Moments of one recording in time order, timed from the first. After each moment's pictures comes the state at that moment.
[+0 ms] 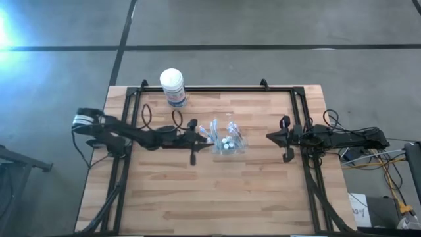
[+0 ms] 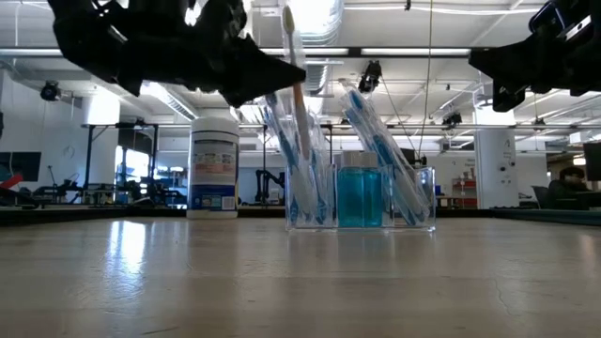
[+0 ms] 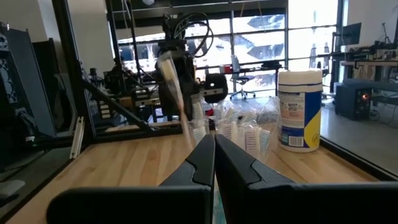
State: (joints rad) left arm -0.03 1.49 0.57 0.90 -0.06 0.03; right arm 0.06 0.13 0.01 0.26 0.13 0.11
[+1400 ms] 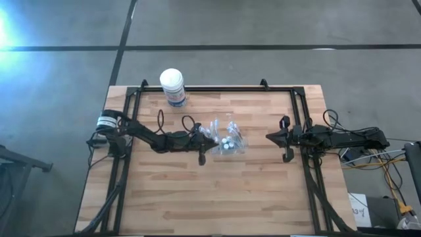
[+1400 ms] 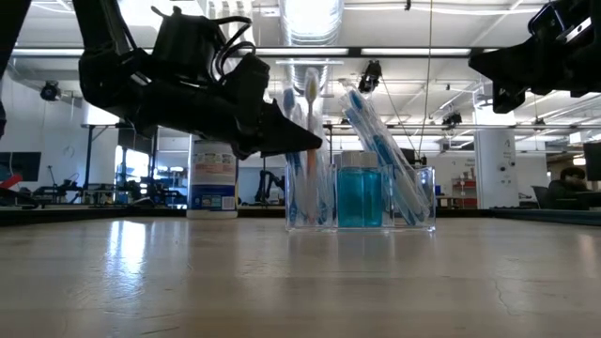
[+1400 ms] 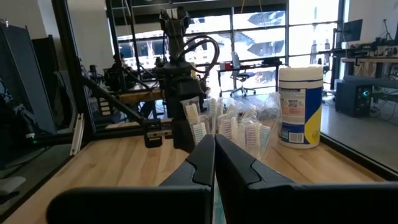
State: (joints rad) left arm -0.01 1.78 0.61 1.02 -0.16 -0.11; right arm 0.06 0.13 0.01 0.24 0.13 0.11
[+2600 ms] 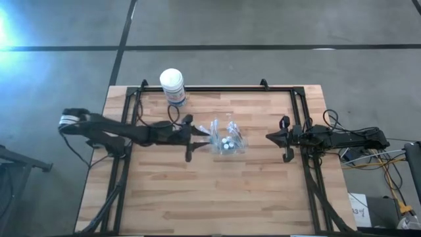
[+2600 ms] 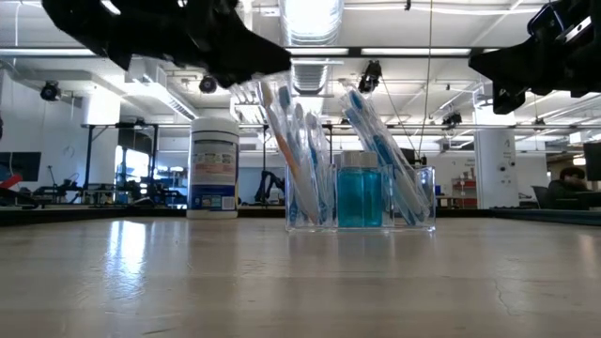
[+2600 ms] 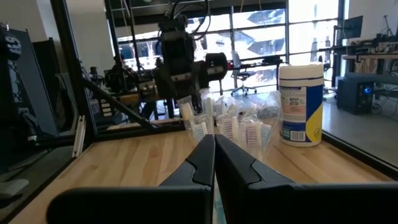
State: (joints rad) left arm -0.01 1.32 0.61 0.62 -0.06 0.06; right arm 0.06 0.13 0.01 0.24 0.13 0.13
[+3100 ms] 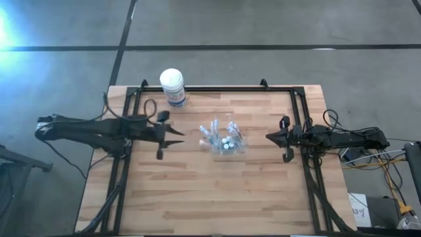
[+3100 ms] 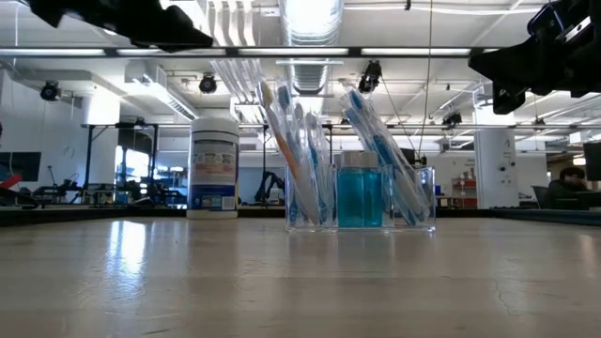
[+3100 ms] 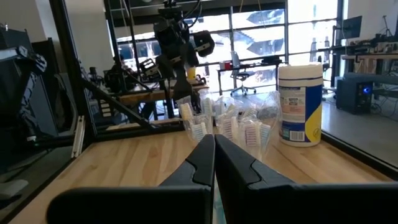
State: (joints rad) left arm -0.01 0.79 0.60 -0.07 -0.02 0.31; right arm 0.06 0.13 0.01 0.24 0.13 0.13
